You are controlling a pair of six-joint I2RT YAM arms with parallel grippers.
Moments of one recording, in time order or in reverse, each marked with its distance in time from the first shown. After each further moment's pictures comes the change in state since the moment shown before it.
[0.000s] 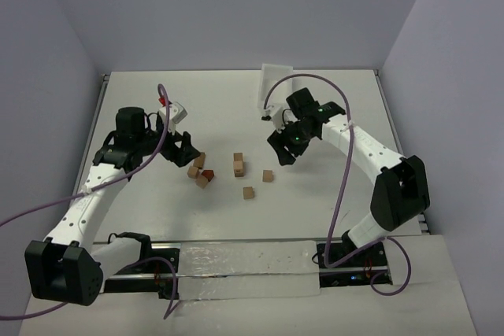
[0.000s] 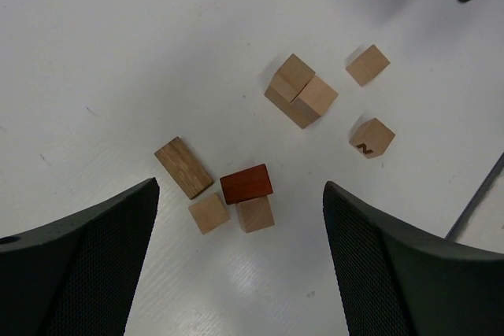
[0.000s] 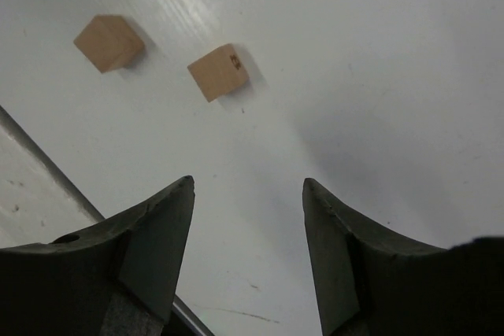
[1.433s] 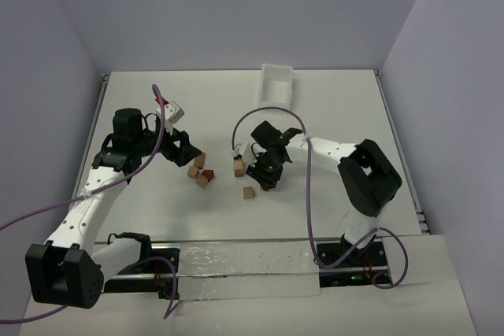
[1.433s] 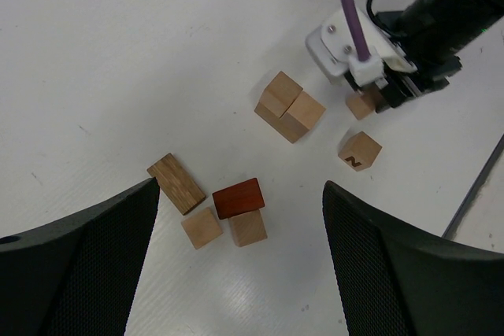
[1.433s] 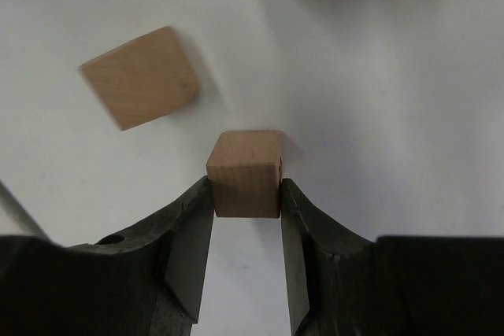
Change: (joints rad) left arm 0.023 -0.028 -0.040 0.086 0.069 -0.046; right arm 0.252 0.209 -0.152 0.232 0.039 -0.069
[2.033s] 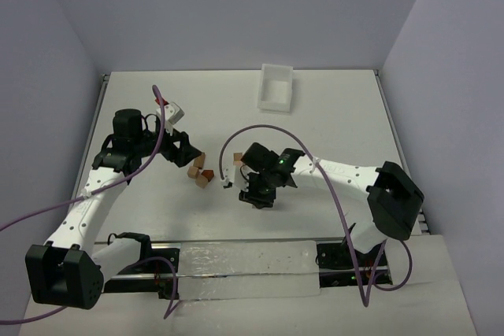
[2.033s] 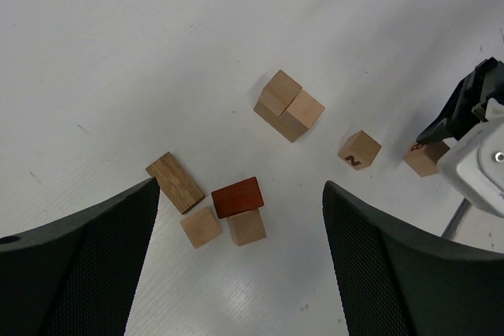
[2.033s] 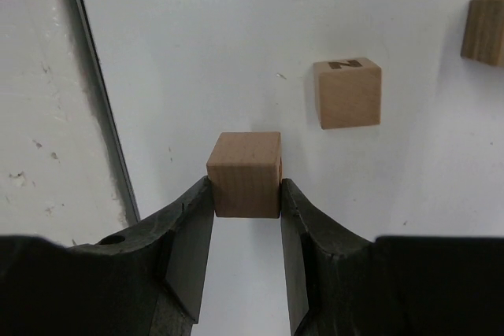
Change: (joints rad) left arm 0.000 -0.004 -0.006 0.002 0.000 -0.001; right arm 0.244 -0.235 -0.106 -0.021 0.014 -0.019
